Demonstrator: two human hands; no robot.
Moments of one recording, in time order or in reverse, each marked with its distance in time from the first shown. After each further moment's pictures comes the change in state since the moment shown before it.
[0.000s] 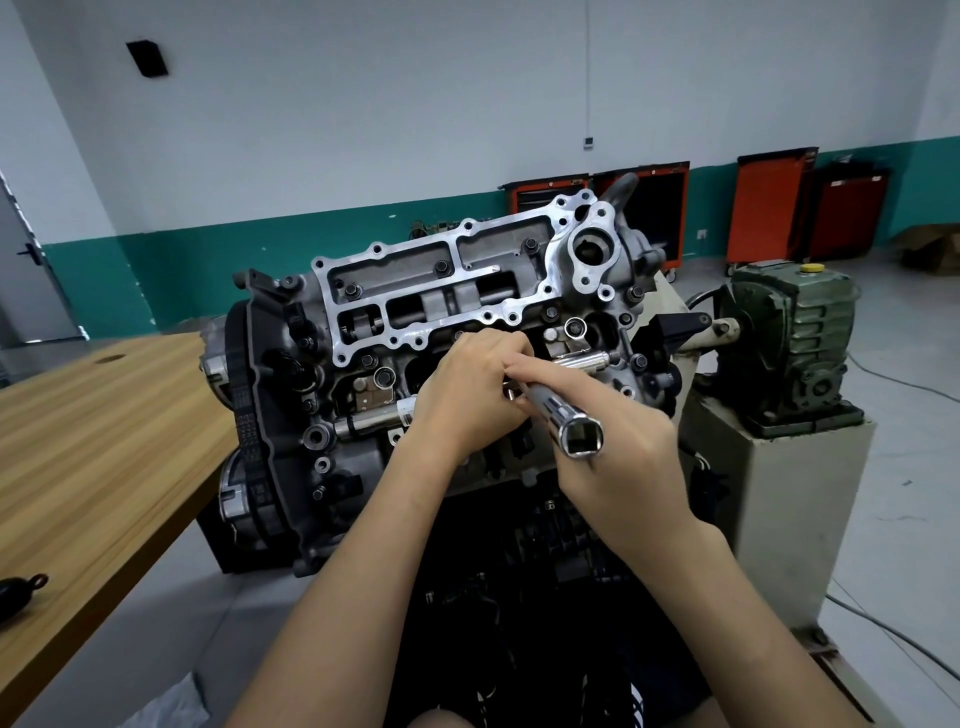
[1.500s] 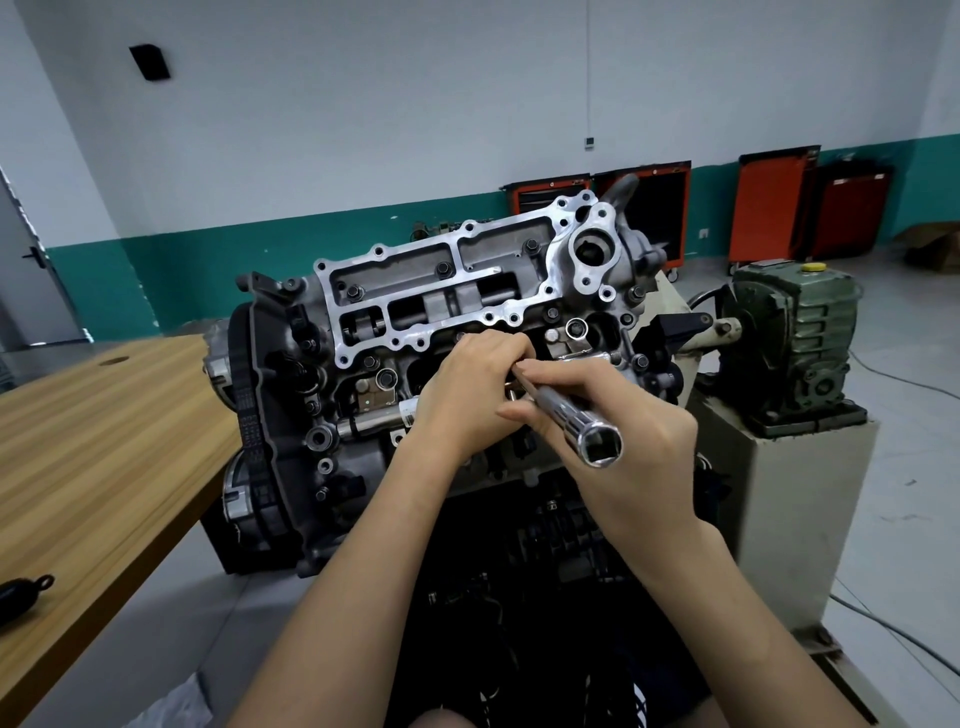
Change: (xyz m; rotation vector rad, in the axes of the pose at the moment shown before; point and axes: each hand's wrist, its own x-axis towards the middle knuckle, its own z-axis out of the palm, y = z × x) left_hand -0.002 0.003 -0.003 -0.011 -0.010 0.026; right_hand 0.003 -0.002 -0.003 0.097 0.090 0.078
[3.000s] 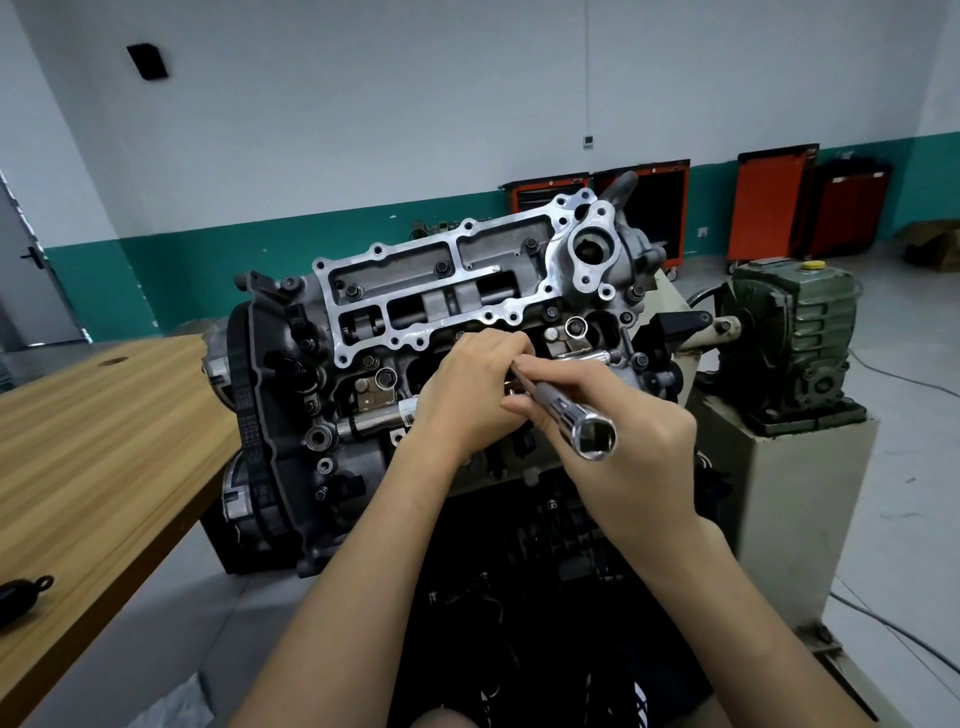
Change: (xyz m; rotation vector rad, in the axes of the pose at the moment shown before) left_hand -0.002 0.000 0.001 0.011 0.030 0.003; right_hand 0.001 -0.001 0.002 -0.074 -0.013 0.012
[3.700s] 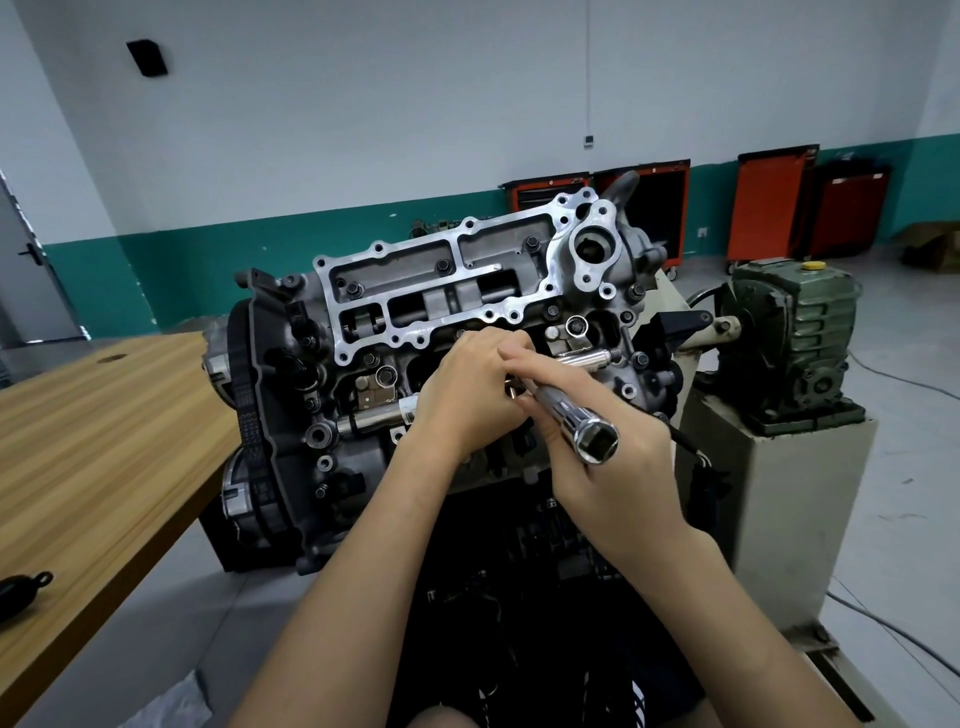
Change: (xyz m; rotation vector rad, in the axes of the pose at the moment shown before) left_hand 0.001 0.000 0.000 -0.040 -0.016 -0.059; right_hand -0.006 -0.003 0.003 0.073 -0.063 -0.037
